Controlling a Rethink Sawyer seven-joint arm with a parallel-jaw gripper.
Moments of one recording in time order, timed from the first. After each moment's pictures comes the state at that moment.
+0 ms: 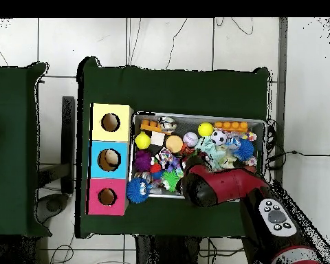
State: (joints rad) arm -0.58 -0.56 0.21 1.78 -0.76 0.02 1.67
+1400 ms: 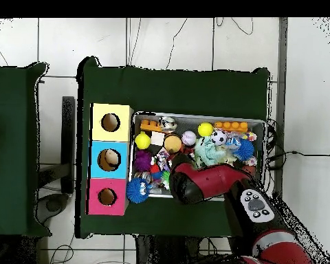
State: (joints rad) arm -0.50 -0.50 0.21 1.75 -0.76 -0.05 1.67
